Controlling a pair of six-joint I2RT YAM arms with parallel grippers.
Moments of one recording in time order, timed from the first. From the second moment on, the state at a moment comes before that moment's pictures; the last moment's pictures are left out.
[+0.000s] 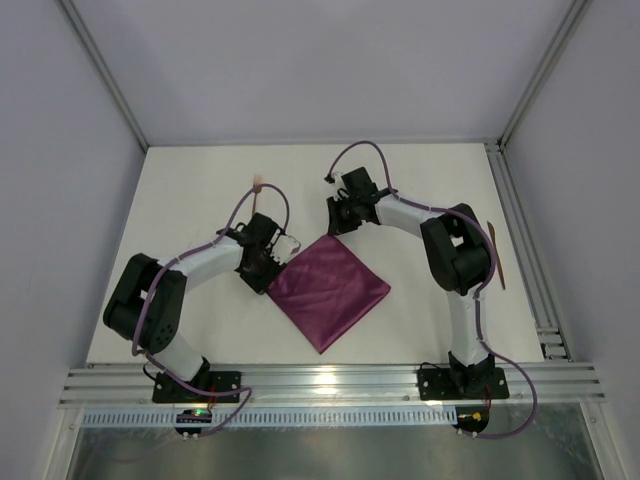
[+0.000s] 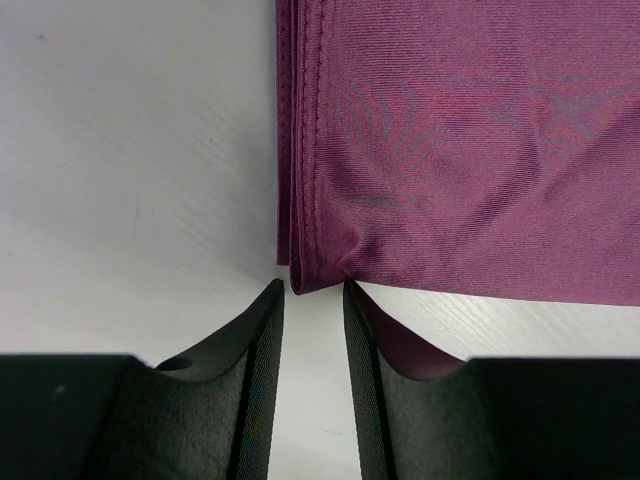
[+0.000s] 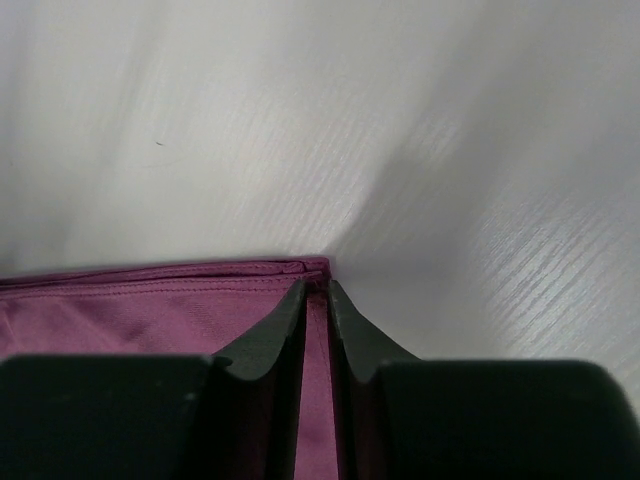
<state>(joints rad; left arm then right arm) -0.49 1.61 0.91 -0.62 0.07 0.29 0.50 2.10 1.47 -0.27 -0.30 0.16</state>
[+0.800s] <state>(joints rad) -0.49 1.61 0.91 -0.62 0.07 0.29 0.56 1.98 1.37 -0.21 -0.25 0.15</state>
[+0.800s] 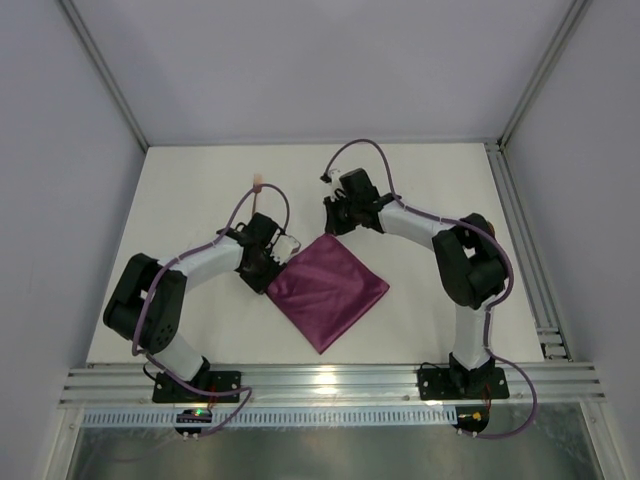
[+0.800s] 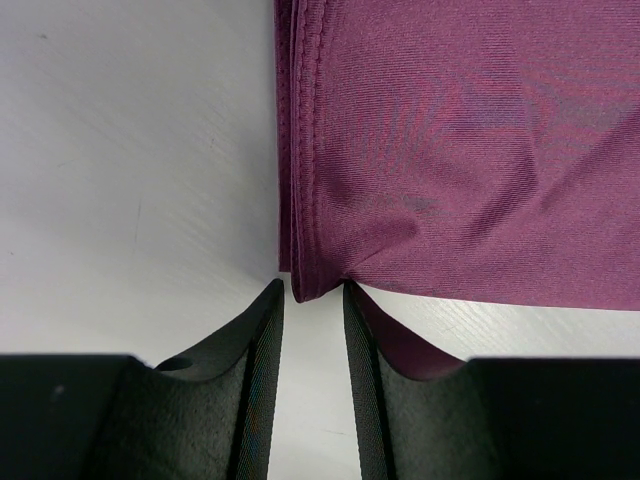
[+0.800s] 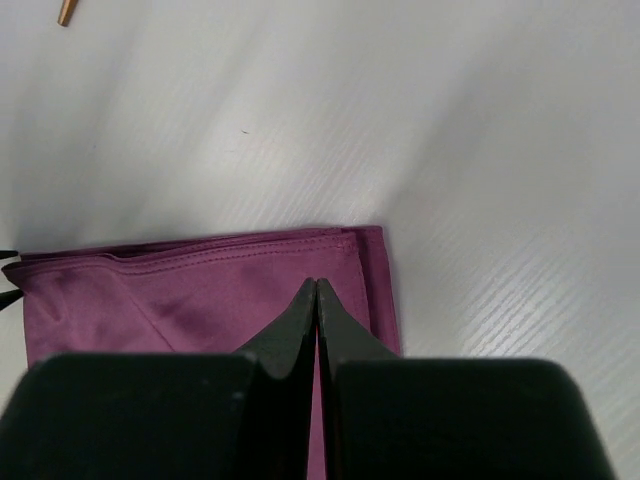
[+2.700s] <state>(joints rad) -0.49 1.61 0.91 -0.64 0.05 0.30 0.57 2.11 1.47 -0.26 -0.24 0.11</state>
